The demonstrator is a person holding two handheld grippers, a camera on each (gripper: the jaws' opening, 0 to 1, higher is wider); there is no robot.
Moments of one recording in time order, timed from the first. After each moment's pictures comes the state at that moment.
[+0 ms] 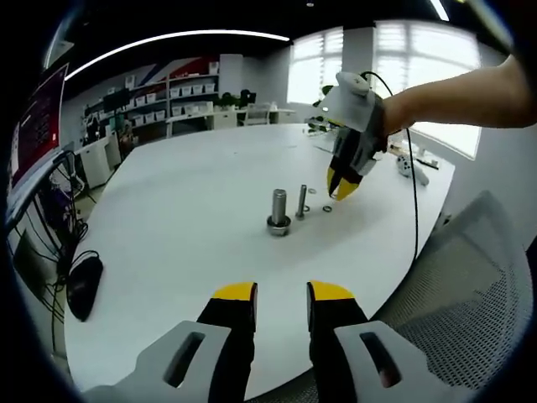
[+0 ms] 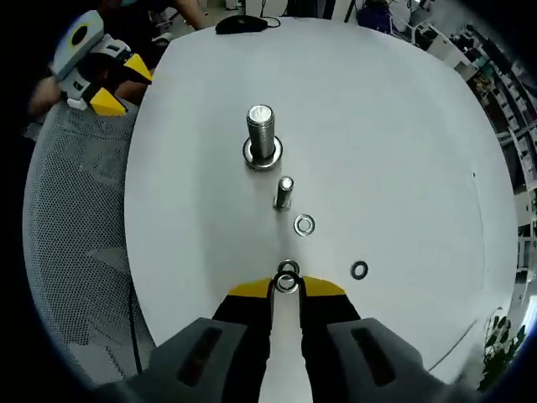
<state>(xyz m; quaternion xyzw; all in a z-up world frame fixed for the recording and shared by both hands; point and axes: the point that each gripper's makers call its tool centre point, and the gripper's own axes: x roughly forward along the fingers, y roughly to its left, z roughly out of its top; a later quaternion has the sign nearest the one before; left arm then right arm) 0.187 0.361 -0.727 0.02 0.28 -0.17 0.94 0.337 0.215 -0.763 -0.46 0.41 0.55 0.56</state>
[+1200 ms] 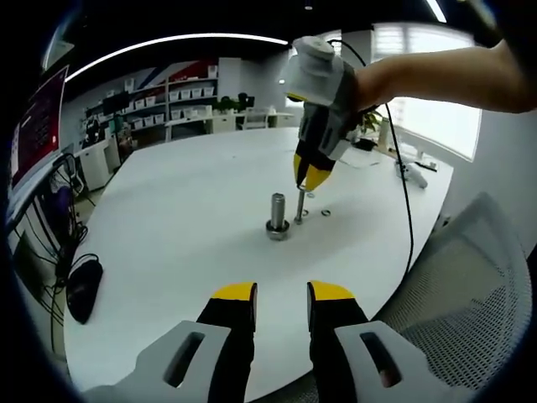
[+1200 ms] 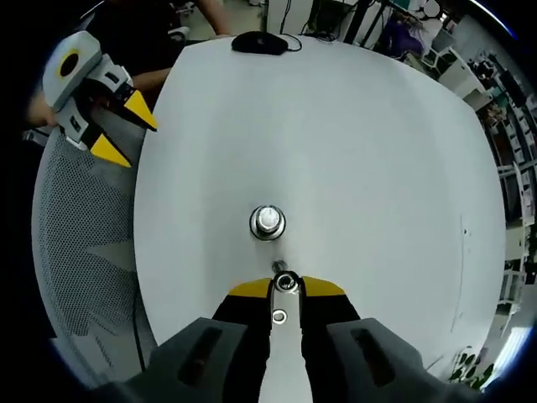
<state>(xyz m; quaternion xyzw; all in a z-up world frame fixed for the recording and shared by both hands) 0.188 0.360 -0.724 0.01 0.27 -0.17 0.95 0.334 0.275 -0.737 -0.50 0.39 0.56 0.53</state>
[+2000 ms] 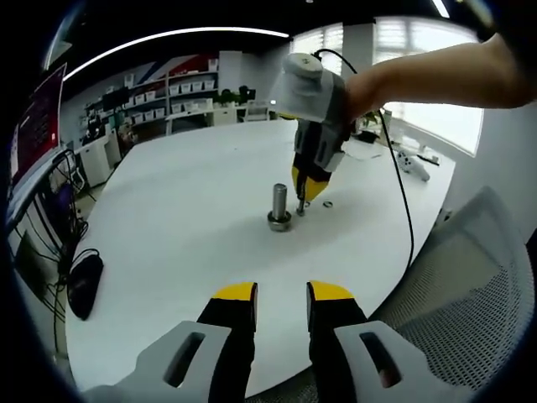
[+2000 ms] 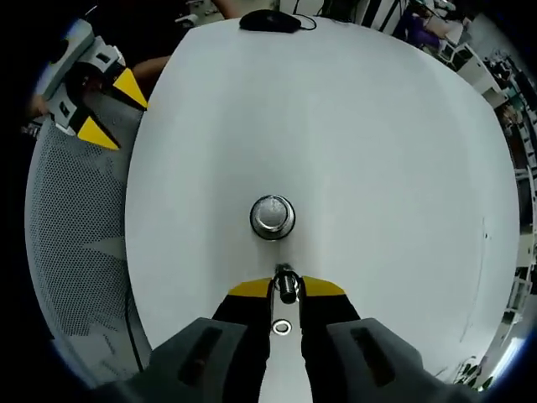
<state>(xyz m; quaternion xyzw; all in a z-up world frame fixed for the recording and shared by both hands) 0.184 0.361 -0.731 0.02 0.29 -0.17 0.94 0.334 0.273 -0.776 -0.51 0.41 0.57 0.49</state>
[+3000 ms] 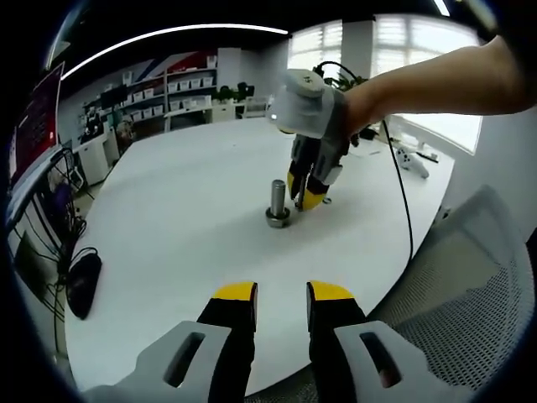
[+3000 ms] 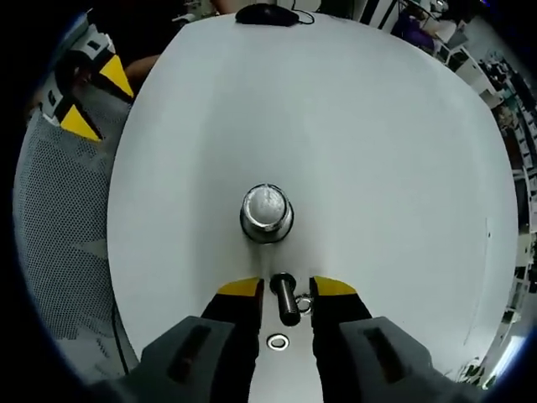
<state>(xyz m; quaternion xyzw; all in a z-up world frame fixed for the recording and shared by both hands) 0.184 0.360 -0.734 0.02 0.30 -0.17 0.94 0.341 0.274 -0.793 -0.51 0.38 0.57 0.52</state>
